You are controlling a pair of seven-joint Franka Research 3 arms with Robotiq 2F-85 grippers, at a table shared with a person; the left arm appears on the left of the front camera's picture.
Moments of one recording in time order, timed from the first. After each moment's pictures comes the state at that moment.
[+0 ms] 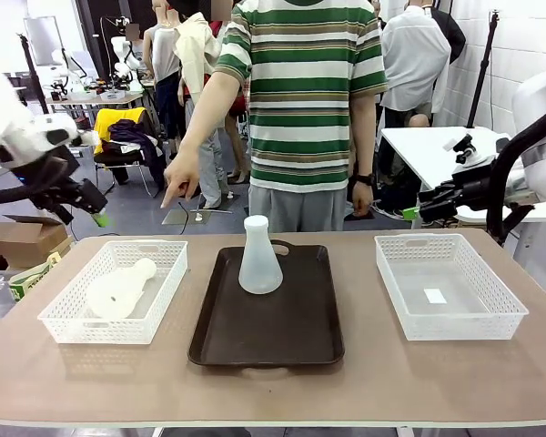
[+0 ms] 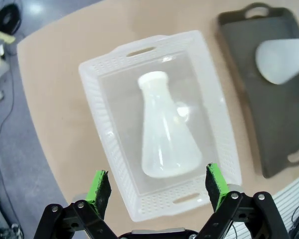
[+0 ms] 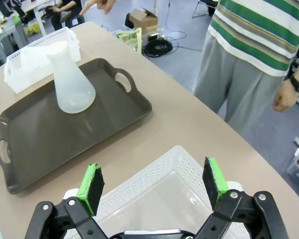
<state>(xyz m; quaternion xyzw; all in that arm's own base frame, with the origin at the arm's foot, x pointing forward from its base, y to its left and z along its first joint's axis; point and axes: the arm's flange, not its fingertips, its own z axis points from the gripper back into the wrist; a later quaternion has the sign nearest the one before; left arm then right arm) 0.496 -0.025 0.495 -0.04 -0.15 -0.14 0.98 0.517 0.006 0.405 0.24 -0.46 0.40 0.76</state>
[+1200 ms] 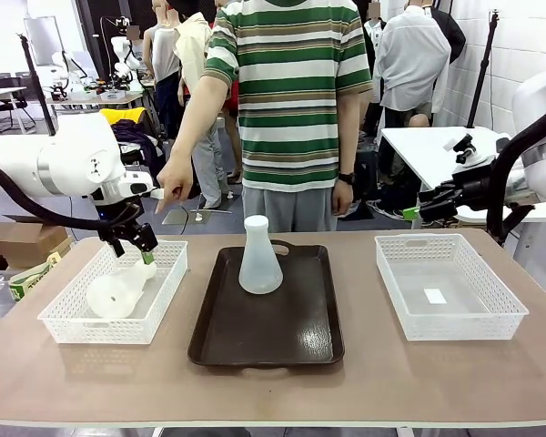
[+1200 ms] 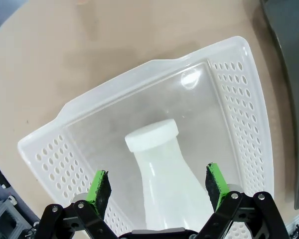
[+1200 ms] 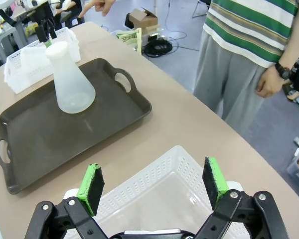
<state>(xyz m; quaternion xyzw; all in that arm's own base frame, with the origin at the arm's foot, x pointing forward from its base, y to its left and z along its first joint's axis) 0.602 -0.075 0.365 -0.01 -0.05 -0.21 0.98 0.517 0.005 0.405 0.24 -0.46 0.40 0.76</state>
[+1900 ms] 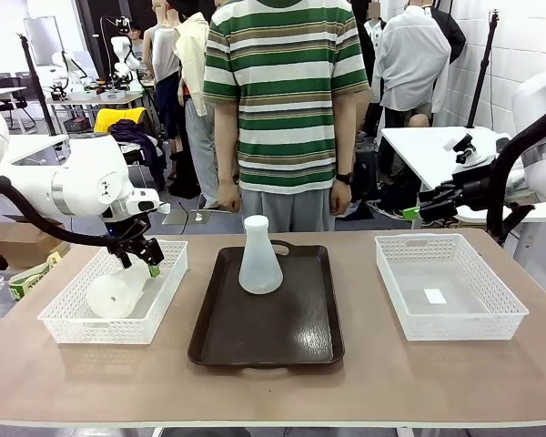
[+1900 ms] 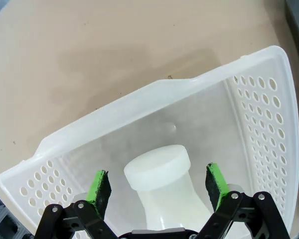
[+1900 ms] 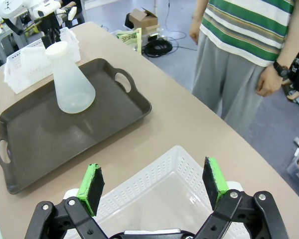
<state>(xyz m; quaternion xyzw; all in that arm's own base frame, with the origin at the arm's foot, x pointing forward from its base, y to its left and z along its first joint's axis) 0.612 -0.077 0.324 -0.01 -0.05 -0.22 0.98 0.517 0.005 0.405 0.24 -0.46 0.40 0.76</state>
